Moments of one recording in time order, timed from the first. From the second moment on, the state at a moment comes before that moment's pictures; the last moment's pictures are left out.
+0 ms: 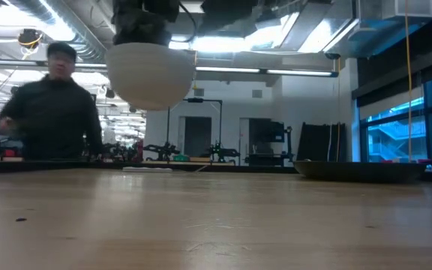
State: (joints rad) left arm 0.41 1.50 1.42 -1.25 0.10 -0.34; right arm -0.06 1.86 1.82 -0.83 -0.18 -0.57
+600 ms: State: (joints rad) left arm 0.41 1.50 1.42 -1.22 0.10 -0.33; right arm -0.02 1.94 1.82 -0.80 -0.05 -0.64
